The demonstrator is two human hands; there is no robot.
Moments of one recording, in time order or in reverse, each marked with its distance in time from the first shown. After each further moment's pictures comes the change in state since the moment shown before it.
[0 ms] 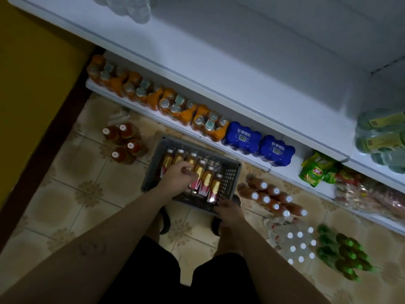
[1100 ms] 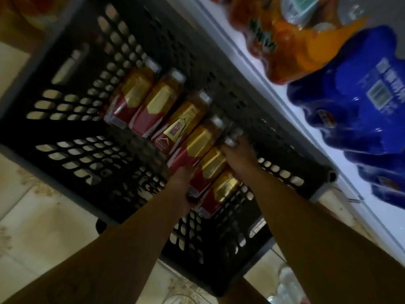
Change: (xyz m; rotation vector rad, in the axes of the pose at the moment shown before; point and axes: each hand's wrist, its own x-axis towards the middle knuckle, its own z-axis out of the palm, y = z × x) left_hand 0.371 -0.279 0.215 -1.117 0.141 -0.757; right_hand 0.521 0.022 0.079 -0.485 -0.016 -0.221
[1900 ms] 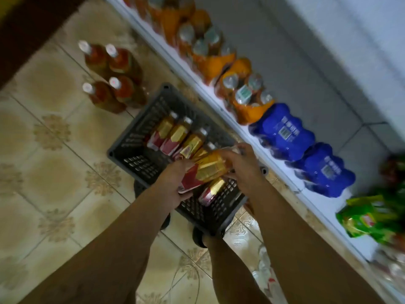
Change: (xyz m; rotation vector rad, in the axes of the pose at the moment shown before) left_hand -0.263 0.035 -0.020 0.135 0.015 0.197; right_hand -0.232 -0.087 -0.106 0.625 -0.041 -0.024
